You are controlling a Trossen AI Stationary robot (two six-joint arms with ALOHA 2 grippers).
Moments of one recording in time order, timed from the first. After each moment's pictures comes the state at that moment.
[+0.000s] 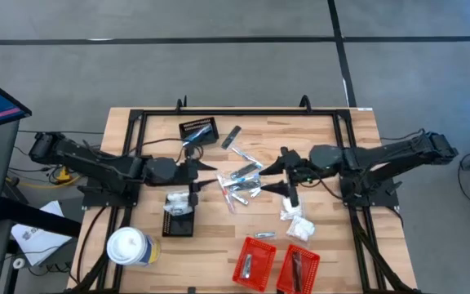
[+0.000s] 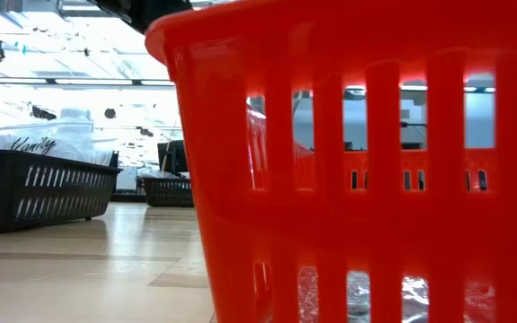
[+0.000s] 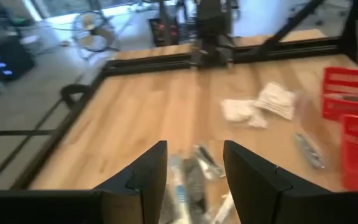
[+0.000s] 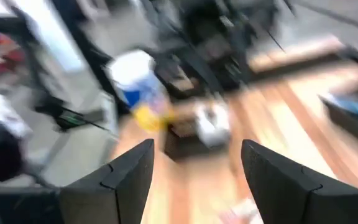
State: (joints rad) left arm -0.20 1.11 0.72 0.04 -0.38 0.06; right arm 0.17 1.14 0.88 -0.01 0.05 0.33
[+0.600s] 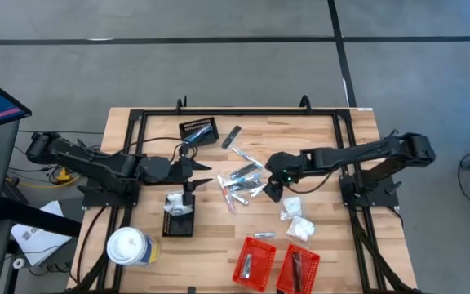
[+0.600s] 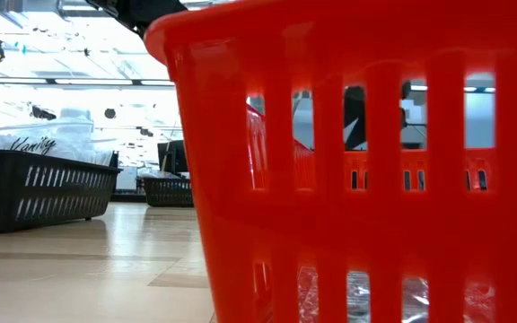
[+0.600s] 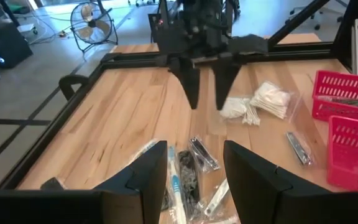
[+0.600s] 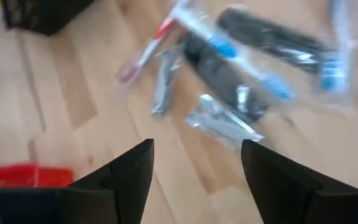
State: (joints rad) left arm -0.20 1.04 0.72 -0.05 -0.39 0.00; right arm 0.02 1.42 0.88 -0.39 -0.05 0.57
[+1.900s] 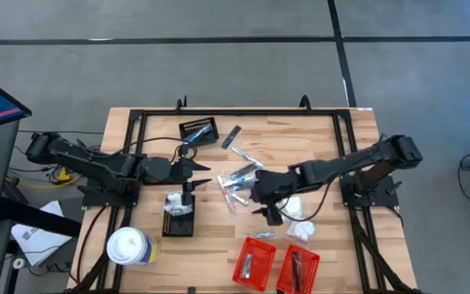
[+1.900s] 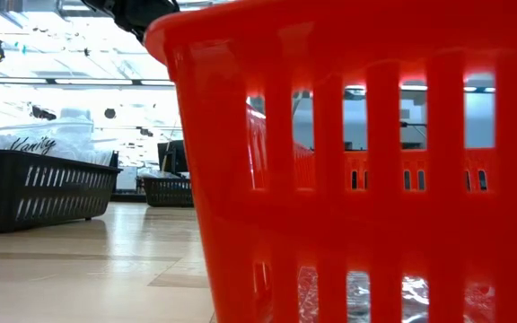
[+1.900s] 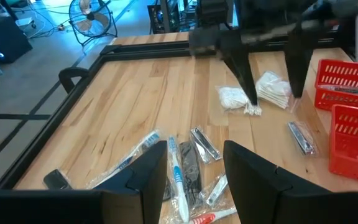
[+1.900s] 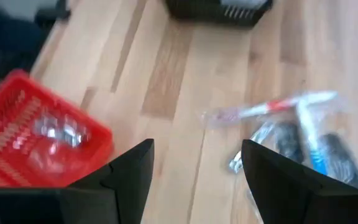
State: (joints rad) left arm -0.20 1.04 0.72 -0.08 -0.39 0.00; right arm 0.22 1.57 1.13 -0.41 -0.04 0.04
